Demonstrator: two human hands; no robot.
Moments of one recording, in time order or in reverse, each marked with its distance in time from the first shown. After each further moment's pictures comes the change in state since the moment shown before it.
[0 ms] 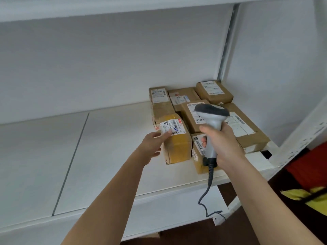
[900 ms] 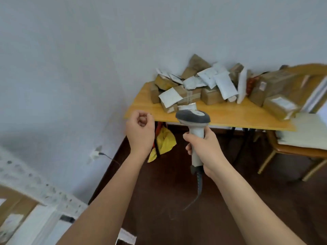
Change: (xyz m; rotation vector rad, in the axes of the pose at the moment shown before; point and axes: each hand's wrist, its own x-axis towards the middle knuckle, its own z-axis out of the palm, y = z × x) left_hand -0.218 0.036 0.570 0.013 -0.531 0.974; right_hand -0.175 0.037 -0.483 0.238 0.950 -0.146
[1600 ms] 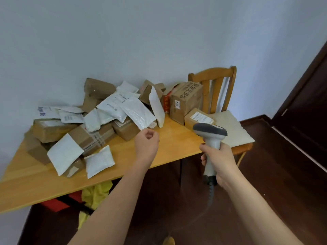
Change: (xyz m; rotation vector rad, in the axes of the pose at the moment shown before) left_hand 0.057 -0.019 0.503 -0.017 -0.741 -0.320; right_hand 0.269 -0.033 -0.330 0.143 0.675 0.090
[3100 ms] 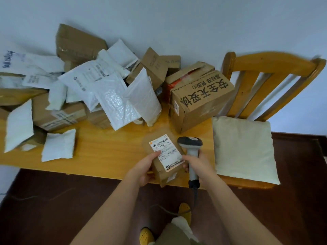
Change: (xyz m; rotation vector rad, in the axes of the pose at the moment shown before) left_hand 0.178 -0.081 0.221 -0.394 -0.075 -1.070; right_hand 0.396 0.035 0.002 -0.452 -0.420 0.435
